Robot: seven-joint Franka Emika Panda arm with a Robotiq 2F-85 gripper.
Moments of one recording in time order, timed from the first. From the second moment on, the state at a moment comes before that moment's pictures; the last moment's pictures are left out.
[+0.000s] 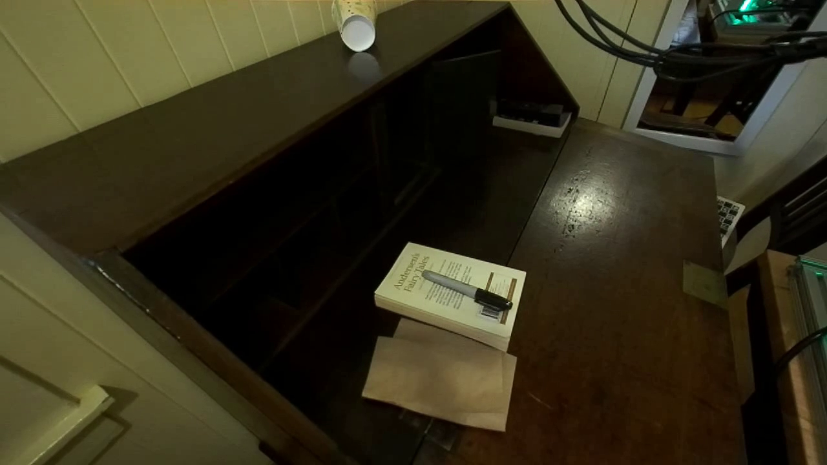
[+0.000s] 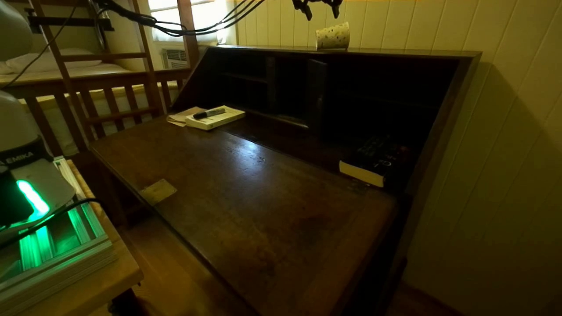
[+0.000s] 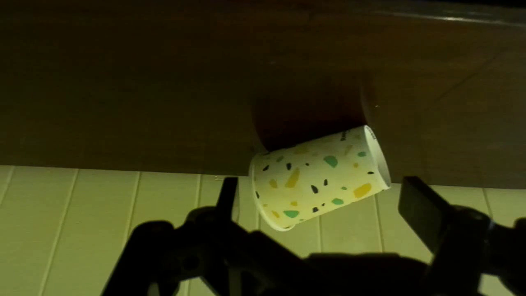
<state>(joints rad) -0.93 0.38 0.73 -1.73 0.06 2.79 -0.49</state>
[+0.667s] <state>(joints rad) -0.61 0.40 0.33 -1.49 0.21 2.48 -0.56</state>
